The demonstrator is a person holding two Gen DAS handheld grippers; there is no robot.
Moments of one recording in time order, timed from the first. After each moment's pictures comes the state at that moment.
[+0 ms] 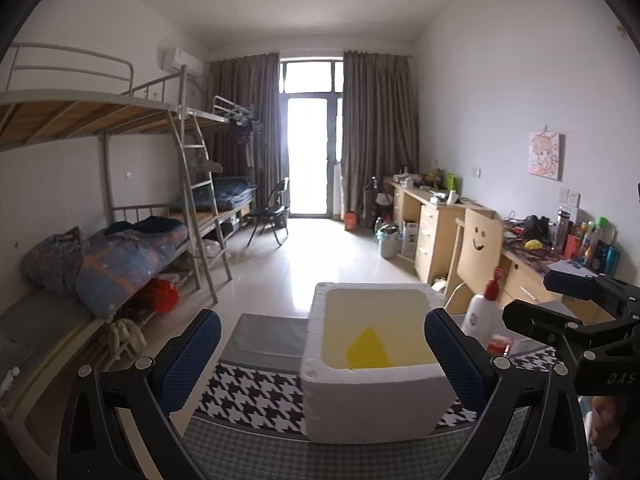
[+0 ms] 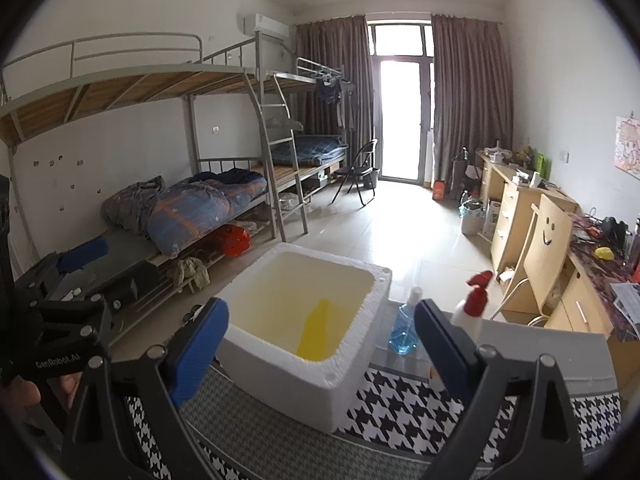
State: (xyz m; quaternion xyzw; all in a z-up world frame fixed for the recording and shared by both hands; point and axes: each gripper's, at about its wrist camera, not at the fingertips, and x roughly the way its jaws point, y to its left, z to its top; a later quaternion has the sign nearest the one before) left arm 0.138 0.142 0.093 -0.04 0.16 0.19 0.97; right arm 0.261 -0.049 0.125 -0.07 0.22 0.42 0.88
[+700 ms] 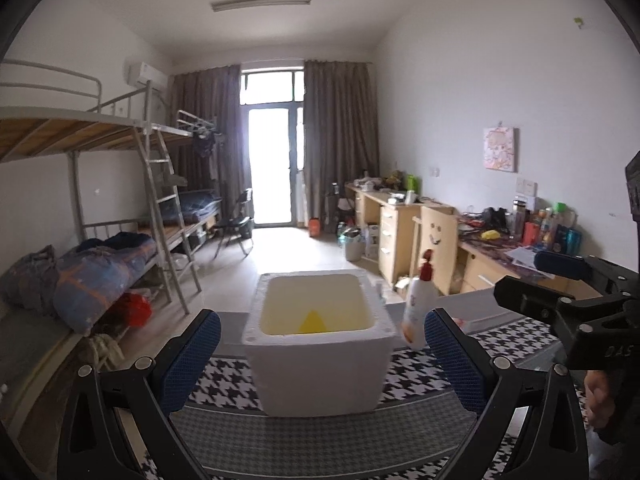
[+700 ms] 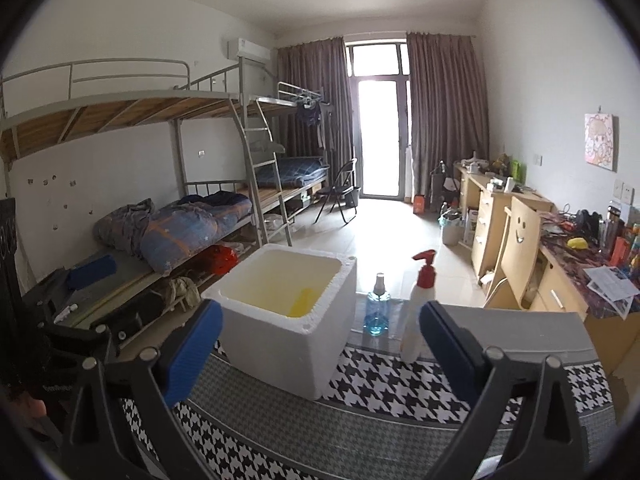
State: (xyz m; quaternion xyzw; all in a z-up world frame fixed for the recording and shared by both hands) left arm 0.103 0.091 0.091 -0.01 0.15 0.12 0.98; right arm 0.222 -0.117 0.122 -0.04 0.19 0.39 0.90
